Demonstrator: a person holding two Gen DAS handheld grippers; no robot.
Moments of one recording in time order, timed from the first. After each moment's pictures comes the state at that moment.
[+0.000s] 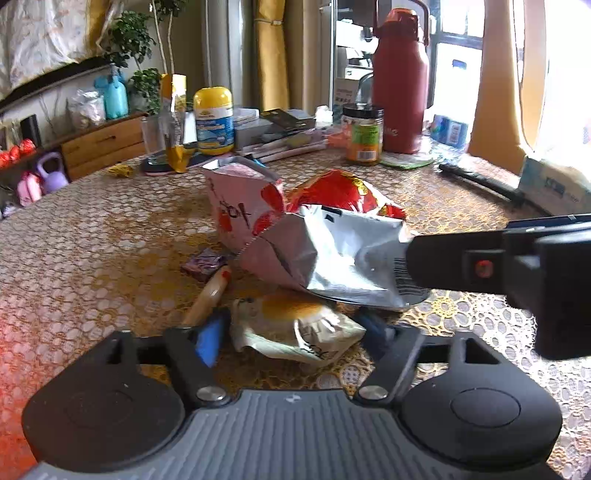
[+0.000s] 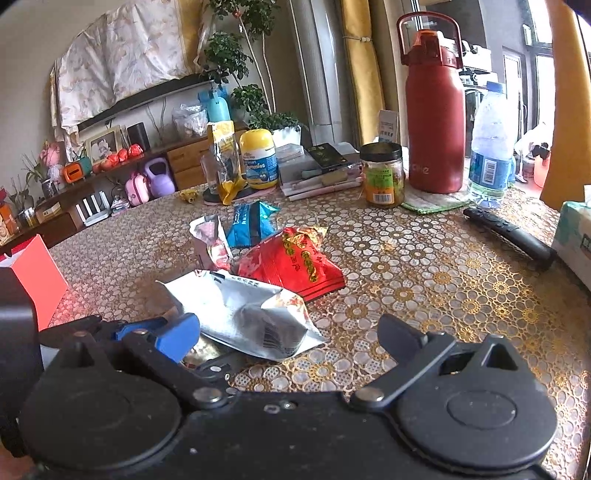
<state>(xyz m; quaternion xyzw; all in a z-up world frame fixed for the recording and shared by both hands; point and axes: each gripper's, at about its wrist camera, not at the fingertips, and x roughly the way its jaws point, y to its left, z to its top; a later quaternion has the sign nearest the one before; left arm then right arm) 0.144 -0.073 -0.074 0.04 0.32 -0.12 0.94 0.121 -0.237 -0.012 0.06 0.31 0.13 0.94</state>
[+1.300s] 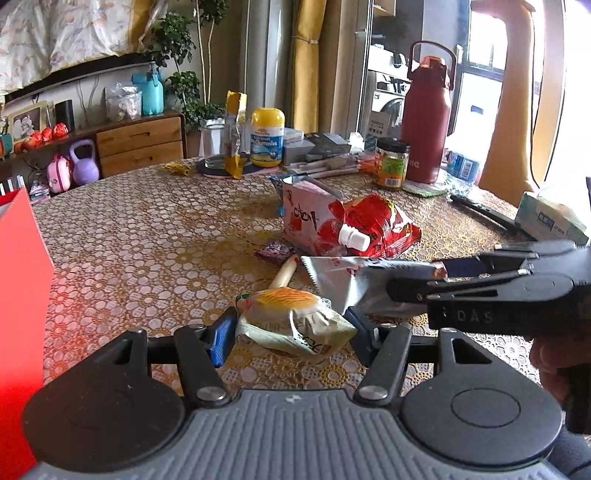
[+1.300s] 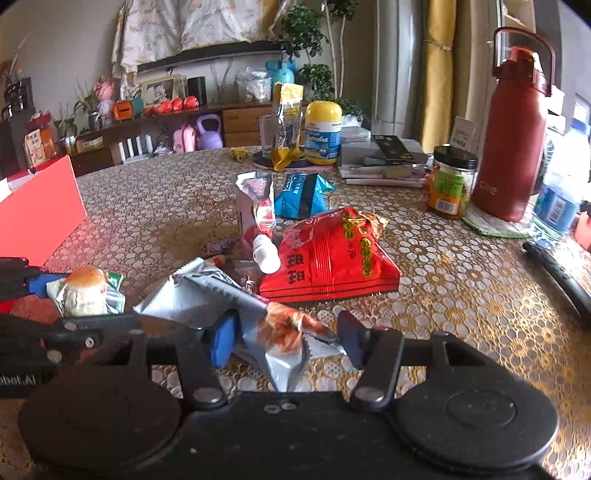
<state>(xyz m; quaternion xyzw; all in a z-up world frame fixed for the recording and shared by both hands) 0.079 -0.015 -0.035 0.00 0.30 -0.09 0.95 0.132 -0.208 -0.032 -0.05 0.31 0.21 0.93</state>
